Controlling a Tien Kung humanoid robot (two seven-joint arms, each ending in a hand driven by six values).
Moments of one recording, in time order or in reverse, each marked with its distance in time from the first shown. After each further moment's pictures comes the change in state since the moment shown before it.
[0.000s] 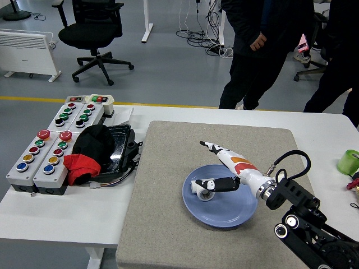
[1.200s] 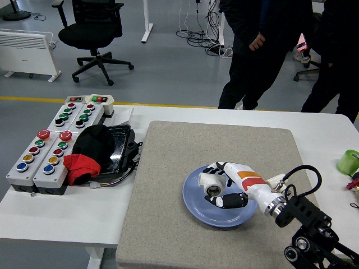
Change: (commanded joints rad) left arm -0.010 0.008 0.014 0.002 -0.017 0.008 0.003; right arm -0.094 -0.027 -0.040 0.079 -0.116 -0.021 0.010
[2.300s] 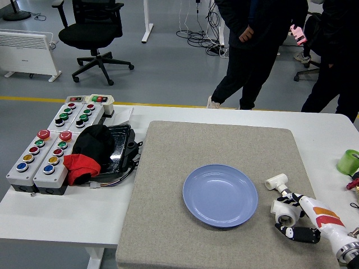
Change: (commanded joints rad) left arm 0.014 -0.002 -0.035 -0.001 0.063 0.013 0.002; right arm -0.477 -0.153 0.428 0.224 -0.178 0.029 -0.015
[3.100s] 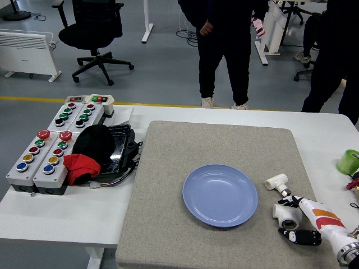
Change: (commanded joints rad) left arm -0.005 0.000 0.005 0.000 -0.014 0.004 0.001; right arm -0.004 0.000 0.014 -0.009 -0.038 0.037 -0.019
